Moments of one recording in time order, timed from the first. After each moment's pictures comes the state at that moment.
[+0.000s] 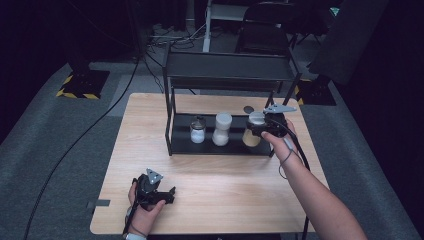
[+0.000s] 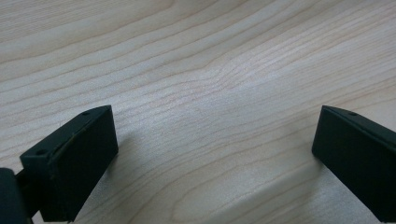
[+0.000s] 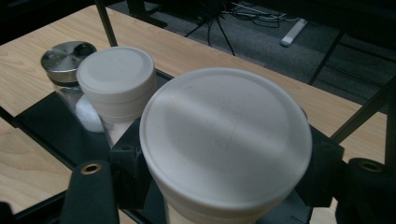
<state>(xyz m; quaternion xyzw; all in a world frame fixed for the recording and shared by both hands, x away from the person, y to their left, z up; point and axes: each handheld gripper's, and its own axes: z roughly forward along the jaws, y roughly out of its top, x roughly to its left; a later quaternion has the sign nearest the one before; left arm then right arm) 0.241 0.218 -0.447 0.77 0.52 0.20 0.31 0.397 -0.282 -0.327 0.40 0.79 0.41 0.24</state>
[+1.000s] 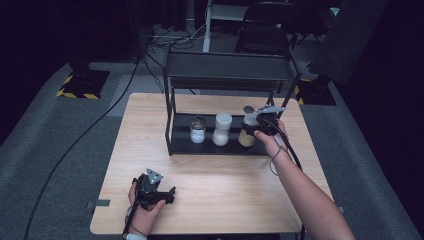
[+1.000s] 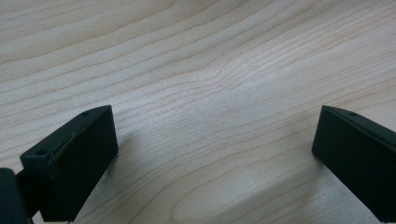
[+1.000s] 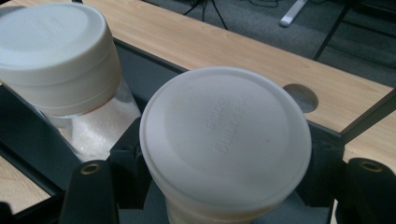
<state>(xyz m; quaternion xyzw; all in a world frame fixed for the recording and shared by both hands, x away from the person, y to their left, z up) 0.241 0.218 -0.447 0.77 0.52 0.20 0.31 0.430 -0.269 -0.357 0.42 0.79 0.39 0.22</state>
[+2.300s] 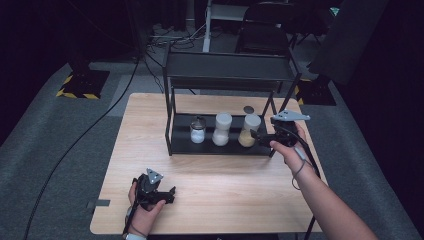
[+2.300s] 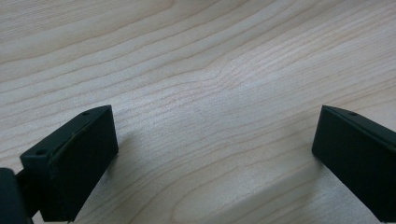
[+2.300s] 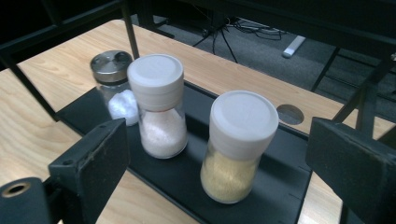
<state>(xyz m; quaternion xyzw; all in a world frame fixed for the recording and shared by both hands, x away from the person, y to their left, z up) 0.241 0.218 -0.447 0.77 0.52 0.20 0.31 0.344 -0.303 -0.308 0.38 0.78 0.44 0.24</state>
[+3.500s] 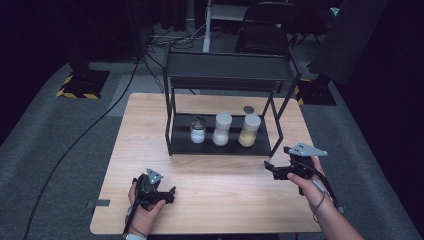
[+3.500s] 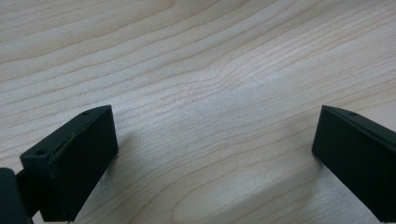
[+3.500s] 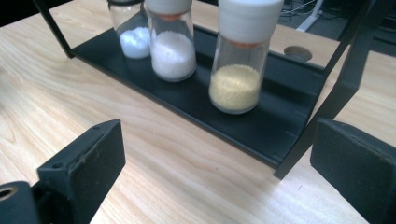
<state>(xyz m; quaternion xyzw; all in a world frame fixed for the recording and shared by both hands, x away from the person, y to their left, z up) 0.241 0.217 -0.447 0.77 0.52 0.20 0.31 0.285 -0.355 -0.366 0.38 0.79 0.43 0.22</state>
